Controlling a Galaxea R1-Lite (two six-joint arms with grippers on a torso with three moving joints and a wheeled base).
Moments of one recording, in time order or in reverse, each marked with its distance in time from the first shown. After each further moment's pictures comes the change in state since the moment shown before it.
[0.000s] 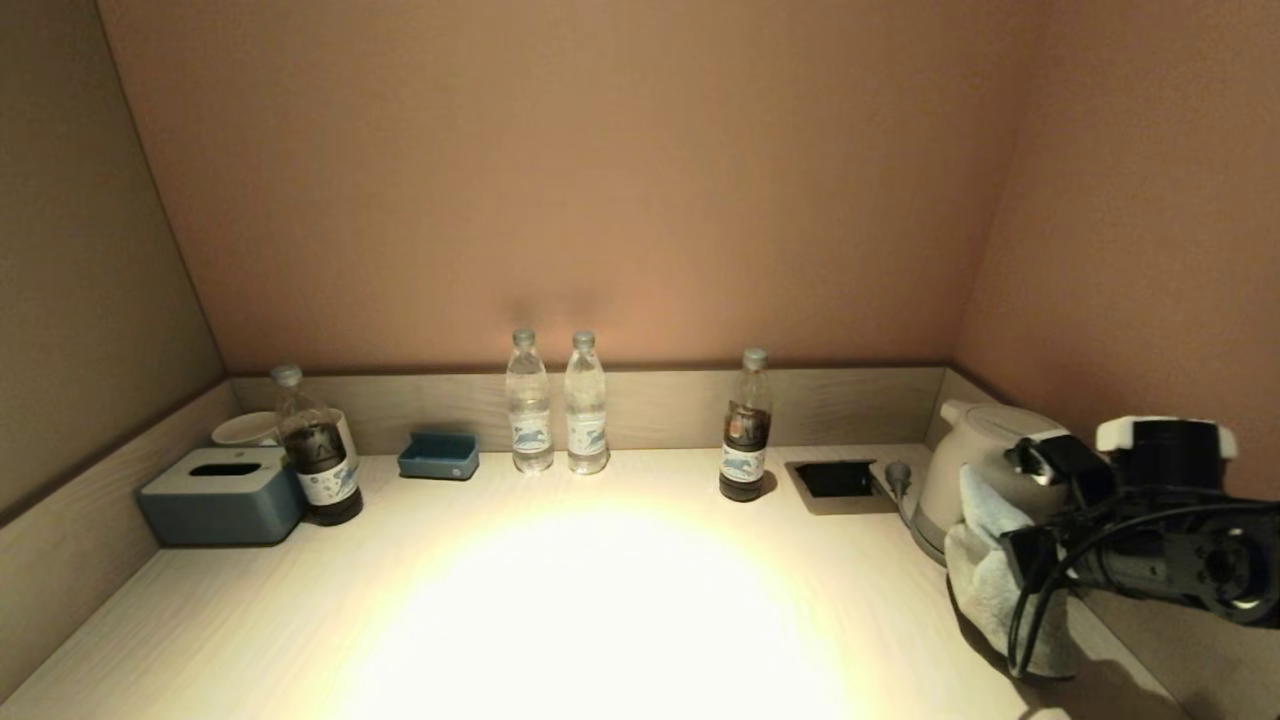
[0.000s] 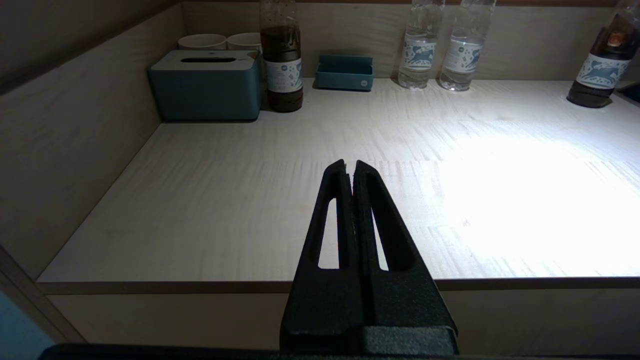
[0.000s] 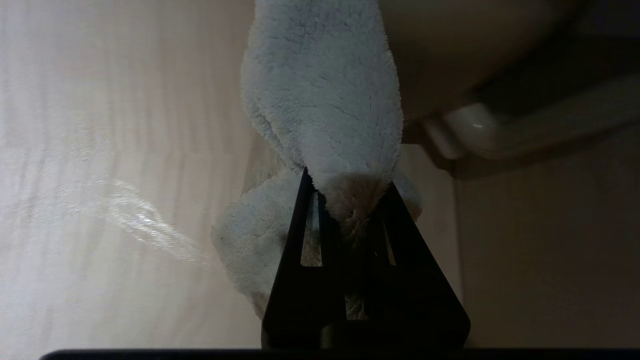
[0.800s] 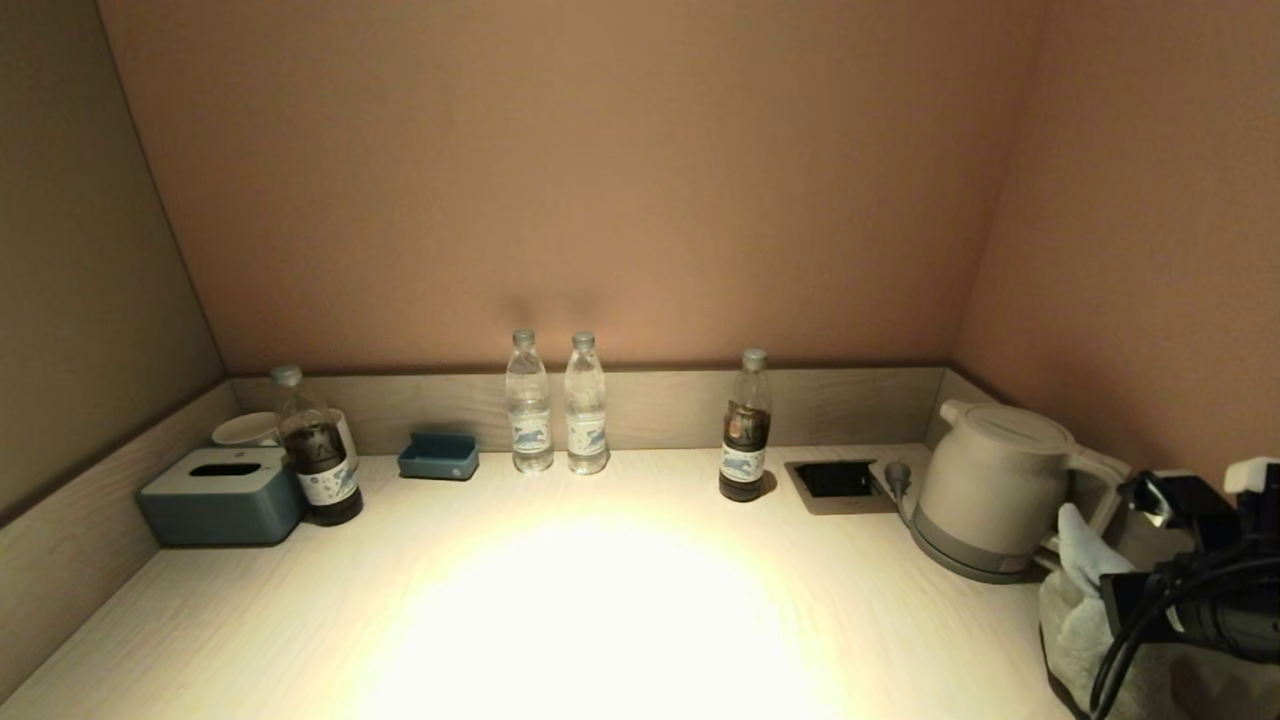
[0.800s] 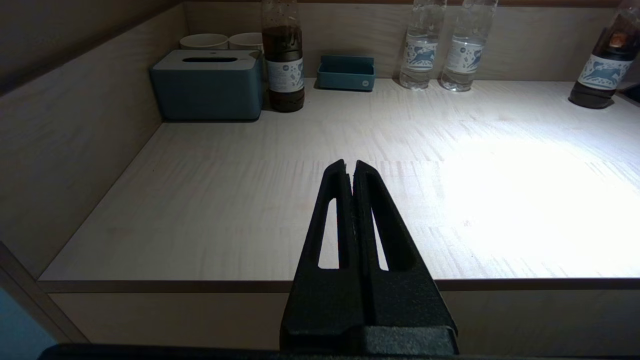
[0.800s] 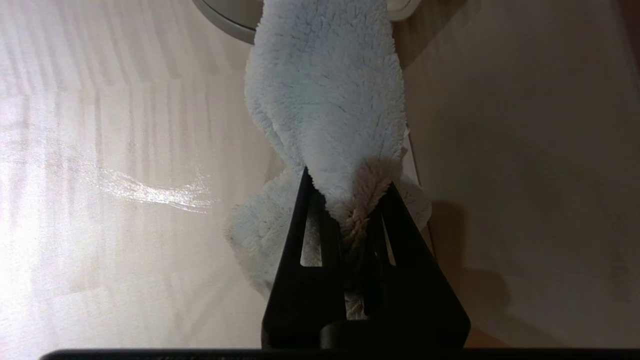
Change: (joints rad) left arm 0.000 0.000 0.000 0.000 0.000 0.000; right arm -0.192 -0.094 0.138 0.007 0.048 0.020
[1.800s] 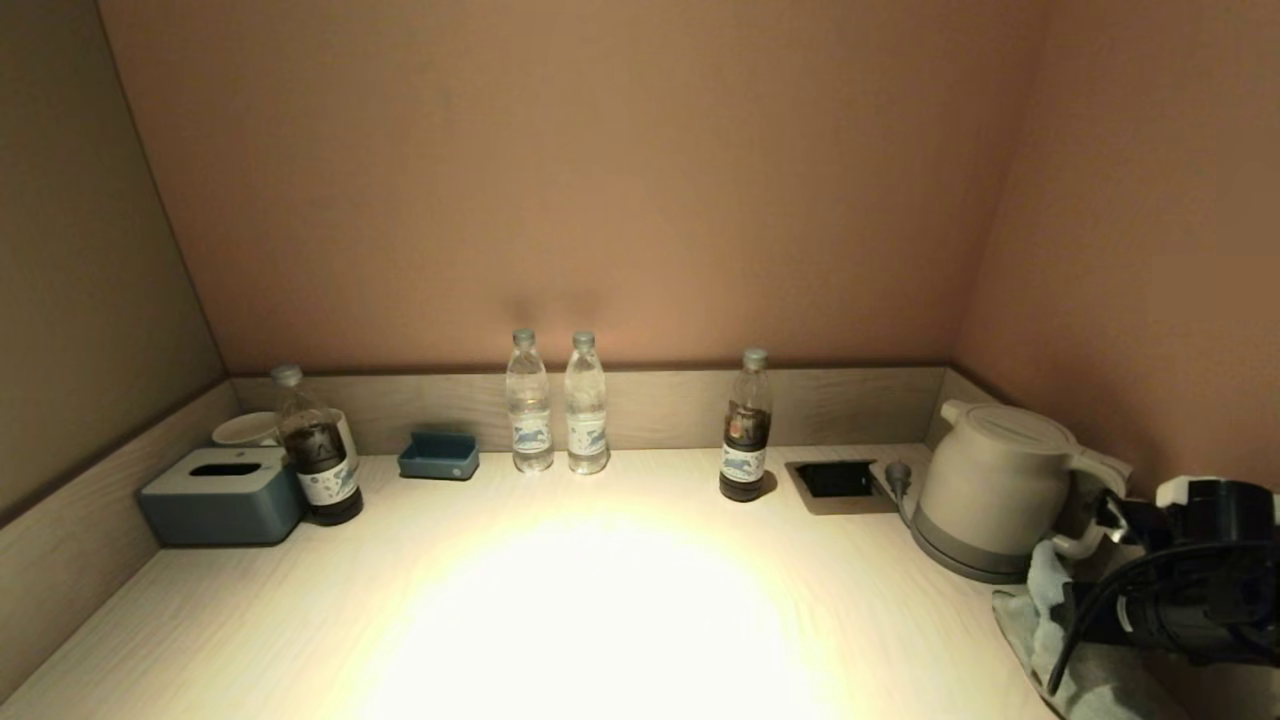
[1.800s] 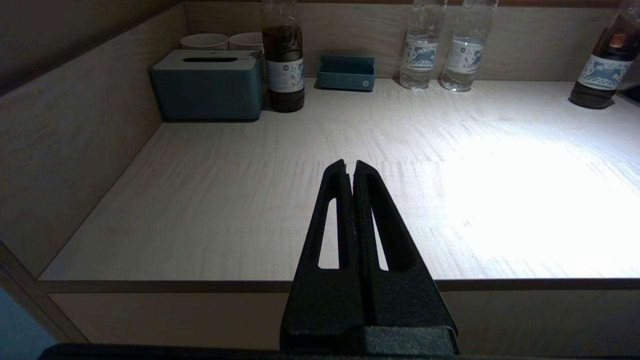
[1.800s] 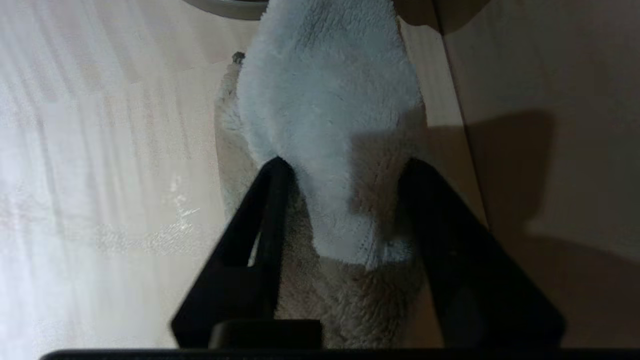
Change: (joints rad) left arm 0.000 0.000 0.000 0.000 0.000 0.000; right arm 0.000 0.252 -0.118 0.018 0.008 0.118
